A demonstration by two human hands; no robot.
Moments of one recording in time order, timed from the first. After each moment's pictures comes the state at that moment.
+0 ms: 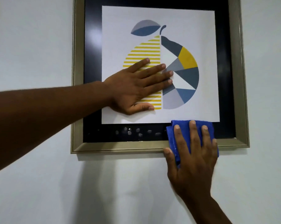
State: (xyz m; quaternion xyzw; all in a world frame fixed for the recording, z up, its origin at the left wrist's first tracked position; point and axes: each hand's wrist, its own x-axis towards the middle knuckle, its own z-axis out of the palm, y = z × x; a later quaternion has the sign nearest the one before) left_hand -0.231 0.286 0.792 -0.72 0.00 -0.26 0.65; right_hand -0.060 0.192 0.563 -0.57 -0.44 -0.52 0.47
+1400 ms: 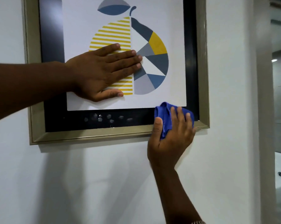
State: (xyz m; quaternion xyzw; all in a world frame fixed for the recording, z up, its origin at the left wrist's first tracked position) left_hand -0.231 0.294 0.793 -0.71 0.04 -0.28 0.65; right_hand -0.055 0.205 0.580 -0.52 -0.27 -0.44 0.68
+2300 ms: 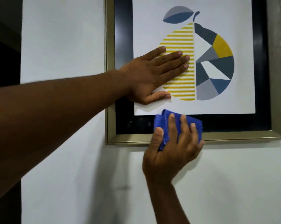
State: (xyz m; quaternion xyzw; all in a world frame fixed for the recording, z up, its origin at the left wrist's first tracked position) left_hand -0.273 0.299 0.797 -0.74 0.00 -0.27 0.62; right_hand -0.199 0.267 0.581 -0.49 -0.28 -0.44 0.70
